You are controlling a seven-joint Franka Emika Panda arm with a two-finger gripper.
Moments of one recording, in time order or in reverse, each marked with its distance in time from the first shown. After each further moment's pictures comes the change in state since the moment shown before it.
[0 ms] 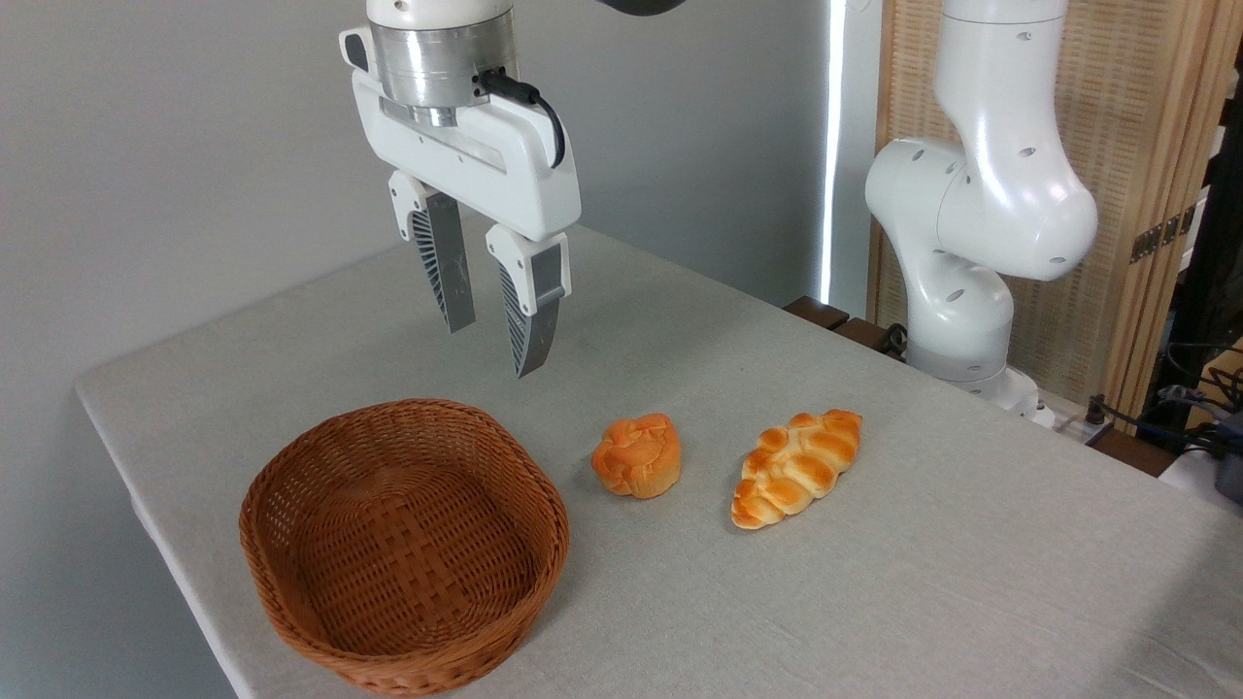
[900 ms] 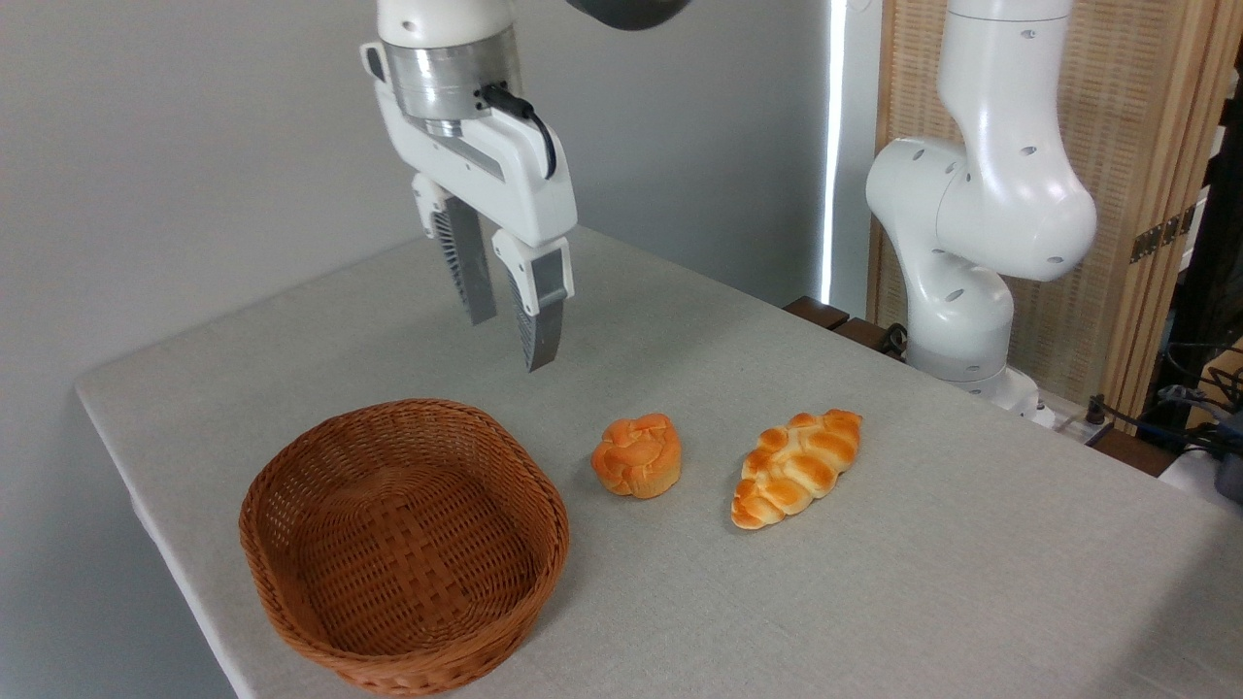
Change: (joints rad) arm -0.024 -0.056 -0.025 -0.107 0.000 0.012 0.084
